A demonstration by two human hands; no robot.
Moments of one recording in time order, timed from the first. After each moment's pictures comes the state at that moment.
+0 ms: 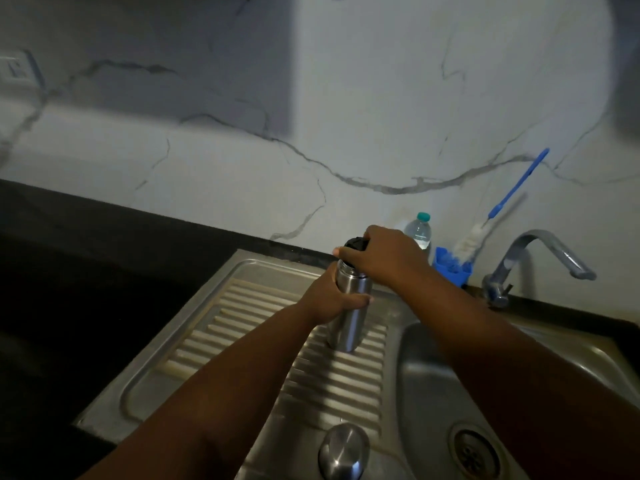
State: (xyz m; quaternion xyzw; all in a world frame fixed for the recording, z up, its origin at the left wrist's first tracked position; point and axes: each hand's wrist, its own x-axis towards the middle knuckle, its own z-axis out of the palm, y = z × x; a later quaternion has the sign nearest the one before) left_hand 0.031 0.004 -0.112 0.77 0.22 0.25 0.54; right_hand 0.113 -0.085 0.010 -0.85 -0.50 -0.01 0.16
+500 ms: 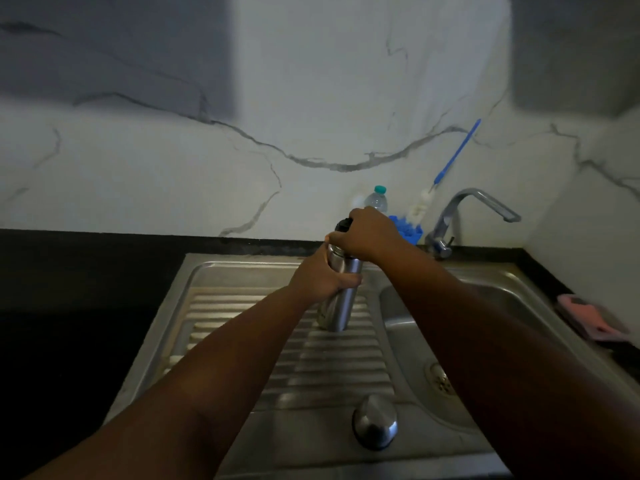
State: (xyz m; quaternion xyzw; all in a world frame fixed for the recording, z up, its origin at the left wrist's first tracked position) left_hand 0.022 0.025 -0.103 0.82 0.16 0.18 0.51; right_hand 0.072 -0.063 0.012 -0.92 -0.37 -0.01 0.13
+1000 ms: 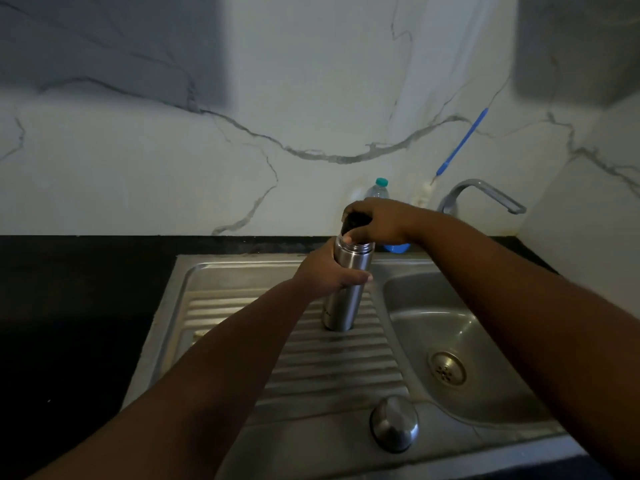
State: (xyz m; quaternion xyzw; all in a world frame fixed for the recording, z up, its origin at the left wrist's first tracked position) left_hand 0.026 0.048 -0.100 0.82 0.13 0.12 0.55; right_hand 0.100 -0.059 0.033 -0.87 -0.47 0.13 0.09
